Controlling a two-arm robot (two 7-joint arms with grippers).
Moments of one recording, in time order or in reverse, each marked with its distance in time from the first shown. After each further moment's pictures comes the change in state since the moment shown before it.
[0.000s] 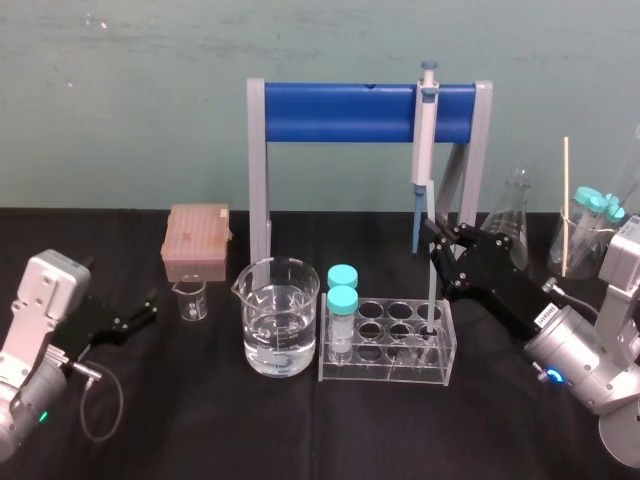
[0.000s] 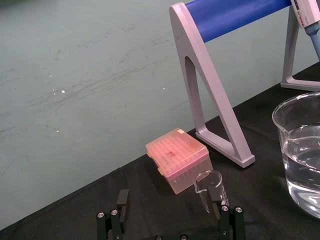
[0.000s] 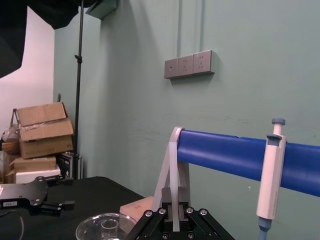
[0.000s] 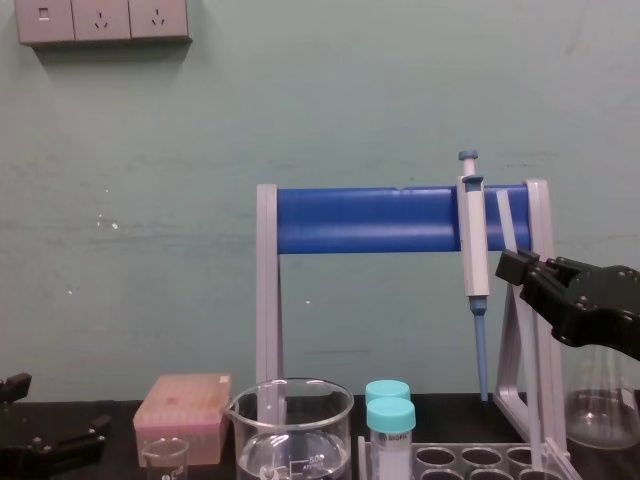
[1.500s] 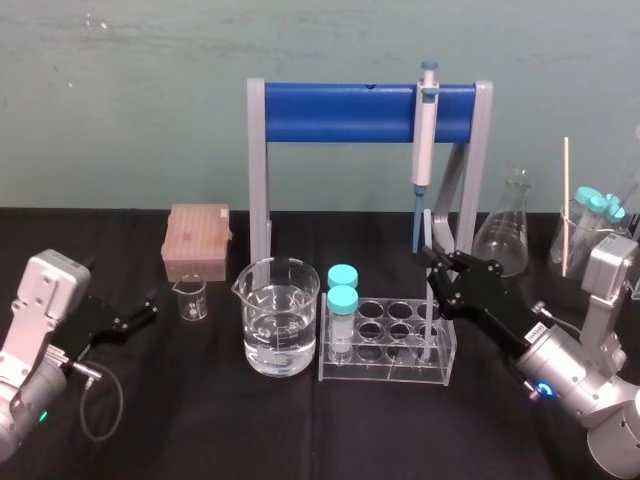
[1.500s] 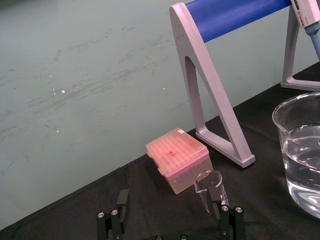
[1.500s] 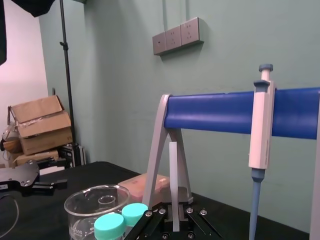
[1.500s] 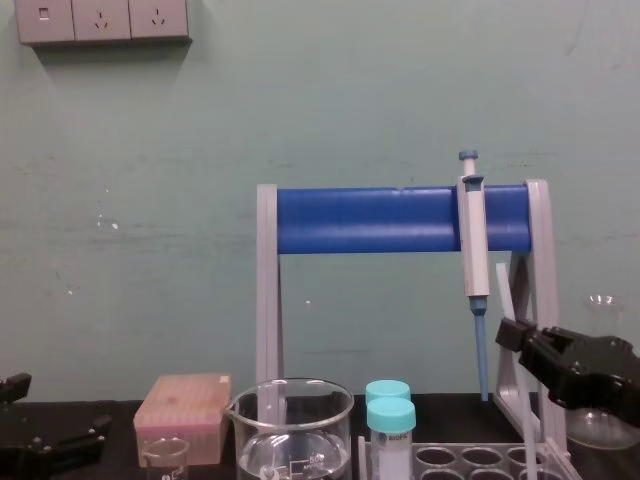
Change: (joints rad) left arm 0.000 0.000 0.000 0.000 0.000 0.000 0.000; right arm 0.063 -0.043 -0.008 0.205 0.044 0.005 0.066
